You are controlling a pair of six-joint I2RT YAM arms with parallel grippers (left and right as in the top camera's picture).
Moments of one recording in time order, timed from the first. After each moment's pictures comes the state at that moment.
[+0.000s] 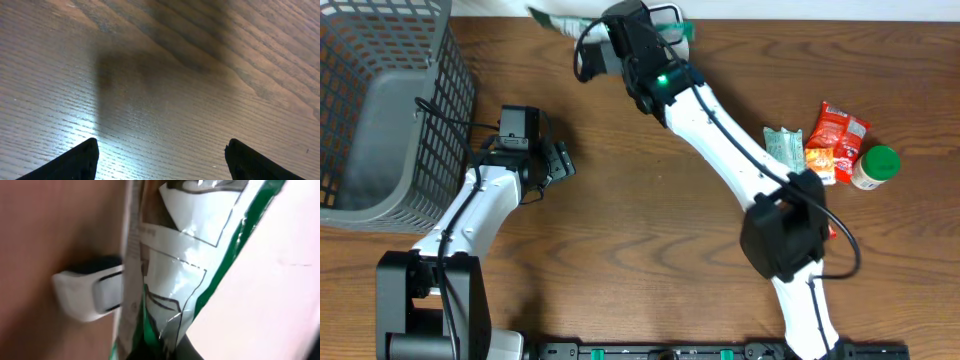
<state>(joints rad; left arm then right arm) -0.08 1.62 0.96 -0.49 0.04 -0.48 0.61 2.25 2.08 -0.37 0.38 -1.42</state>
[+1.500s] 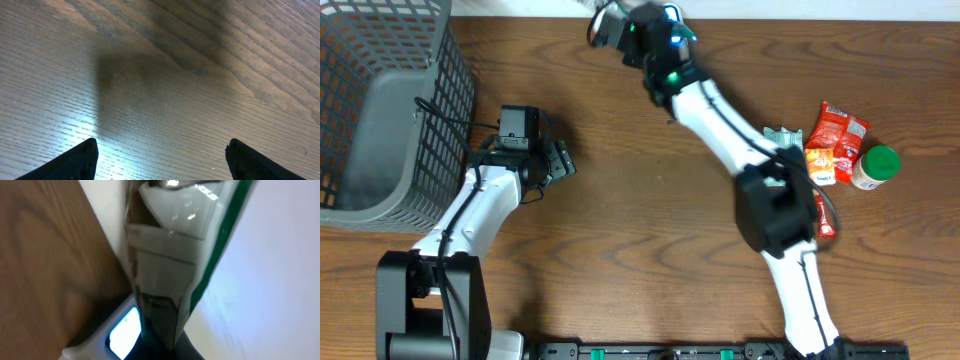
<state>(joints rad) -0.08 1.62 0.96 -0.48 0.04 -0.48 0.50 2.36 2.08 -0.17 0.23 -0.87</state>
